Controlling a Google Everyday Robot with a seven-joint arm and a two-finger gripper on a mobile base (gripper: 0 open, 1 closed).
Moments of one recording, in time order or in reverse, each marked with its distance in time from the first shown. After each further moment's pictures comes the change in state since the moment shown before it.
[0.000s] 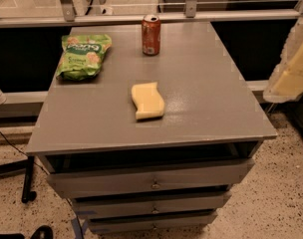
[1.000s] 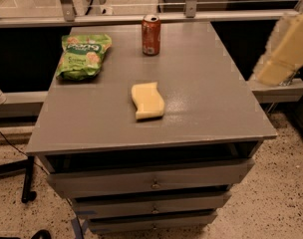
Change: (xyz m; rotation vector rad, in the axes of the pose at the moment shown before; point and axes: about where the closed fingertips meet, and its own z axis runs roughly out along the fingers) arm -0.005 -0.019 0.018 0.039 -0.058 0.020
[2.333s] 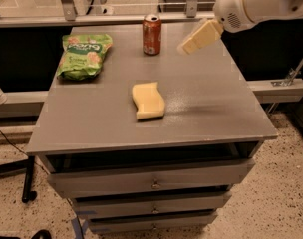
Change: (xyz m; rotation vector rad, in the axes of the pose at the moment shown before) arm -0.028 -0.118 0.207 0.042 -0.438 0.294
